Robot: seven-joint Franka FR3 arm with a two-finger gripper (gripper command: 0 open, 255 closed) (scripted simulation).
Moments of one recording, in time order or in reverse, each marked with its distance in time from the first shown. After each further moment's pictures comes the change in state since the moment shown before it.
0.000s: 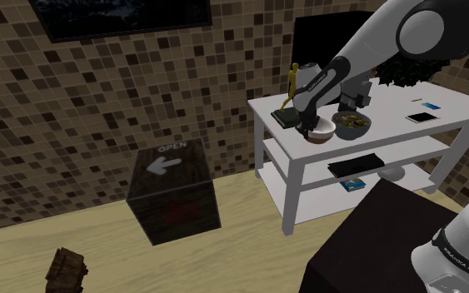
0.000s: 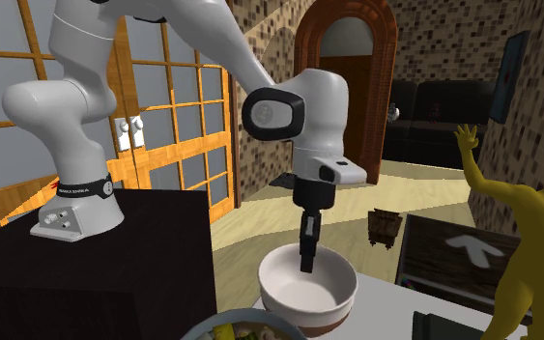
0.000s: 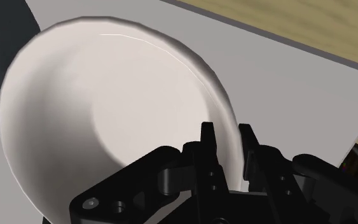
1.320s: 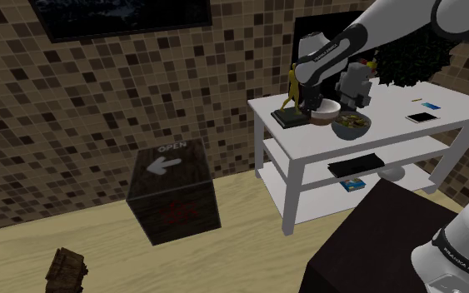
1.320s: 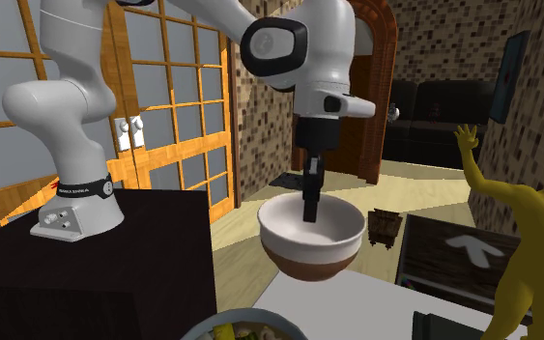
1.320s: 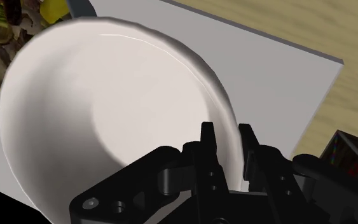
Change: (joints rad) arm 0.013 -0.170 -0.007 0.041 -0.008 -0.208 -0.022
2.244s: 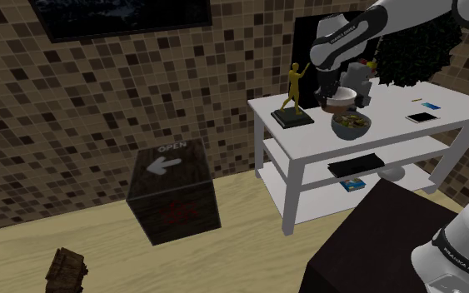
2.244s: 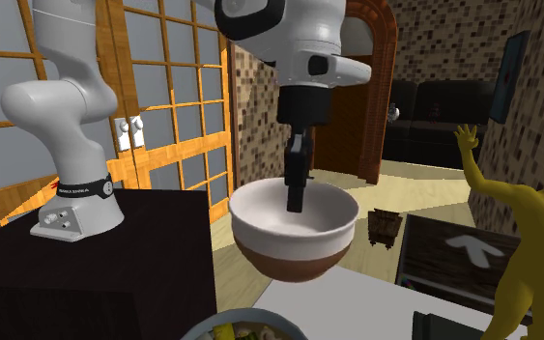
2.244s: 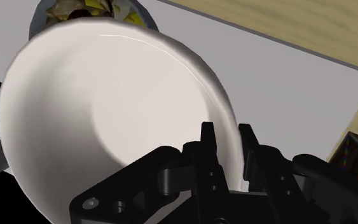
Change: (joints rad) arm -0.066 -0.078 -0.040 0.014 0.004 -0.074 -0.118
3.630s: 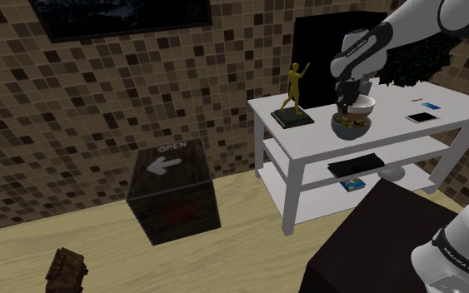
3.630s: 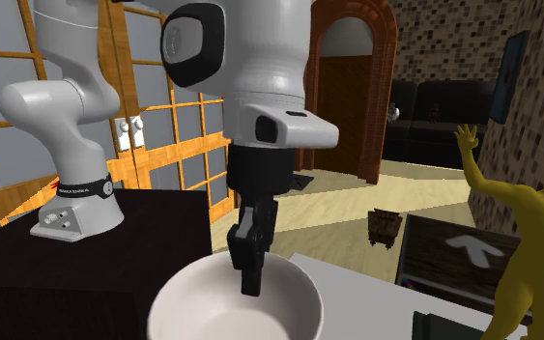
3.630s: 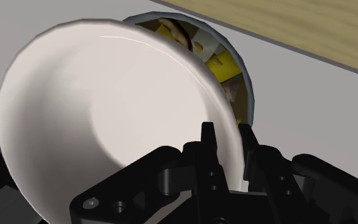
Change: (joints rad) arm -0.138 0.087 -0.058 -0.047 0.042 0.160 -0.198
